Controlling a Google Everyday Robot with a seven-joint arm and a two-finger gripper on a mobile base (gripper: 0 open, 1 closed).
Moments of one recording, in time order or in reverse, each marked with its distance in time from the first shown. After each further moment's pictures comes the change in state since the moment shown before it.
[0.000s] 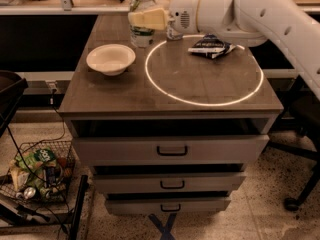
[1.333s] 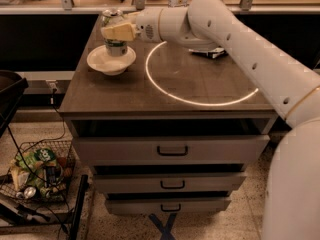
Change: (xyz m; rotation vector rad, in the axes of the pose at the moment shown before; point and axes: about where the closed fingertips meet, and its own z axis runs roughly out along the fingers) arm 0.039 -0.002 0.103 -0.087 0.020 -0.007
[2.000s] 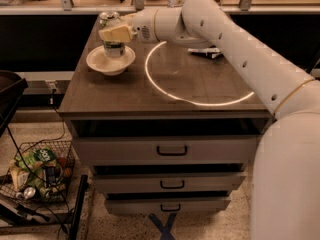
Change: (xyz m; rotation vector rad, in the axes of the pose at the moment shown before) arm 0.009 -0.006 0.018 -0.025 0.024 -0.025
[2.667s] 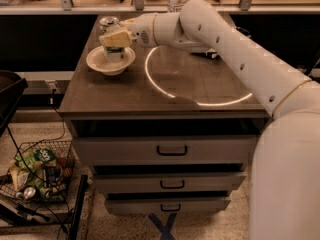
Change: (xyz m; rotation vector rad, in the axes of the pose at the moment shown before) arm 0.015 0.000 0.006 -0.001 0.022 -0.007
